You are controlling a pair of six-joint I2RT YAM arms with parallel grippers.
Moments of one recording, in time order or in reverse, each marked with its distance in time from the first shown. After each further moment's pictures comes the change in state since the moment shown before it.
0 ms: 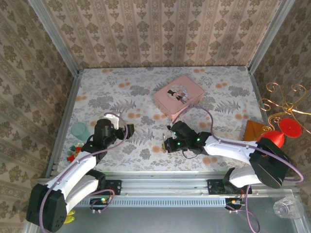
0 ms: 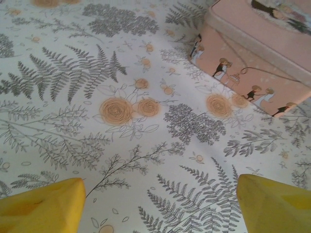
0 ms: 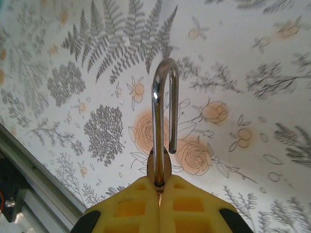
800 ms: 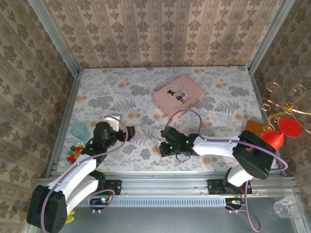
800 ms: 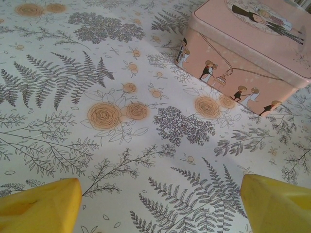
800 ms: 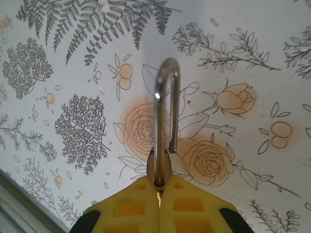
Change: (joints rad) left arm 0.013 -0.019 -0.069 0.100 0.055 0.016; right arm 0.085 0.154 0.061 -0.003 0.092 0.062
